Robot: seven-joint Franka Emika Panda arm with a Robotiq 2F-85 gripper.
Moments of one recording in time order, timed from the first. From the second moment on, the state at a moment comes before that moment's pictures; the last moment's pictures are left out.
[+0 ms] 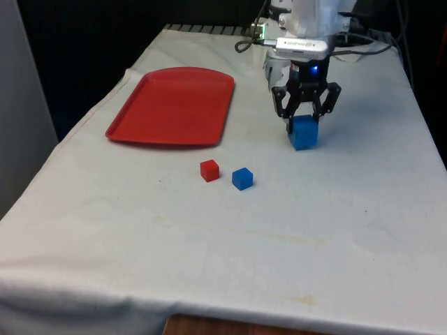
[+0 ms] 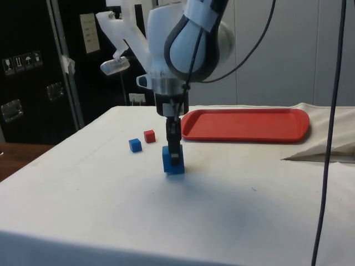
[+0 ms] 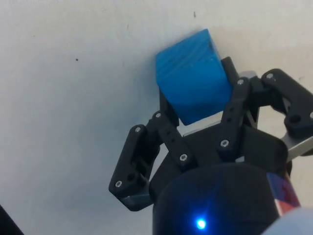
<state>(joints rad) 0.58 0.33 -0.42 -2.43 0.30 2.79 -0.43</state>
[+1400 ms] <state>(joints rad) 0.58 0.14 -0.55 -2.44 0.27 2.64 -0.52</state>
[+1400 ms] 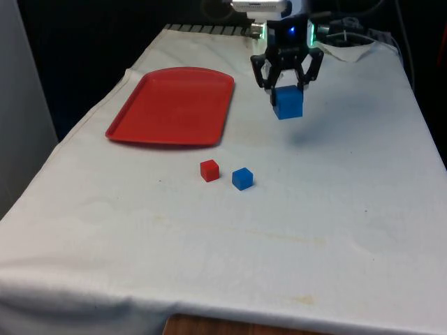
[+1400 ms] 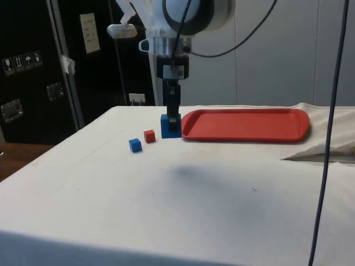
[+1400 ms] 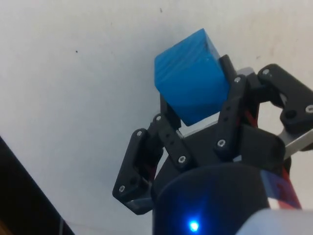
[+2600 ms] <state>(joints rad) 0.55 0.18 -0.74 -2.45 0.27 2.62 -0.72</state>
